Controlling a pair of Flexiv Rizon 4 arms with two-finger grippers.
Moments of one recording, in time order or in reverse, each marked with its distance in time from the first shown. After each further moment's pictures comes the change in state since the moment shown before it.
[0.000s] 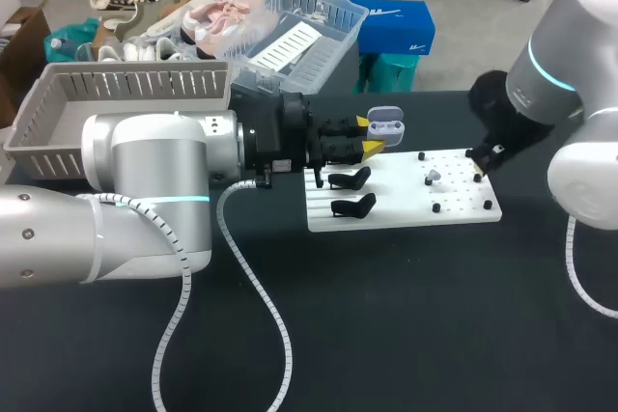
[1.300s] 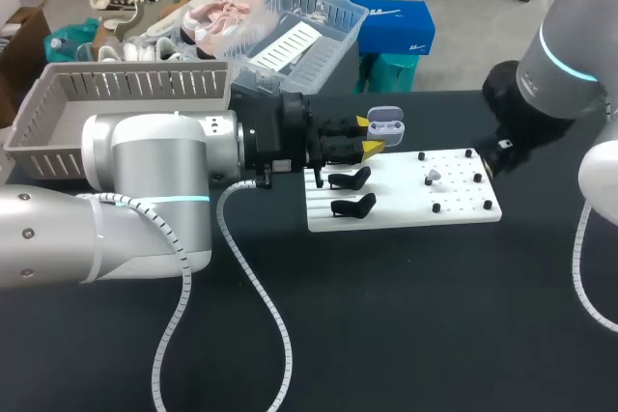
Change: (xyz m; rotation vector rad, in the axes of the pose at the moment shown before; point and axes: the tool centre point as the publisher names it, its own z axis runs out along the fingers) left arm 0.000 0.000 0.000 0.000 0.000 0.000; right arm 0.022 0.023 -0.053 0.036 0.035 0.222
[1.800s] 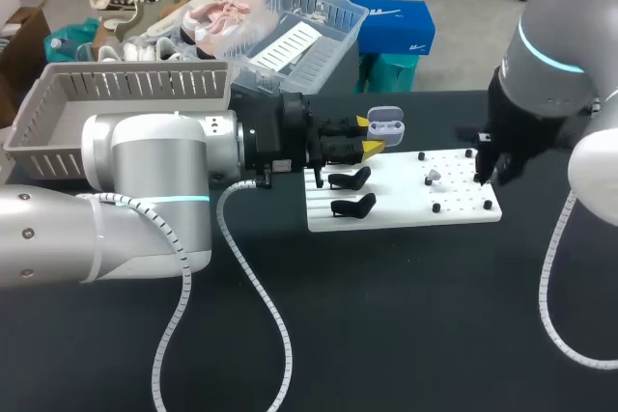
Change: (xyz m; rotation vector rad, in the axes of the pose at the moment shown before) left arm 0.000 0.000 0.000 0.000 0.000 0.000; right arm 0.022 0.043 -0.034 0.025 0.065 0.481
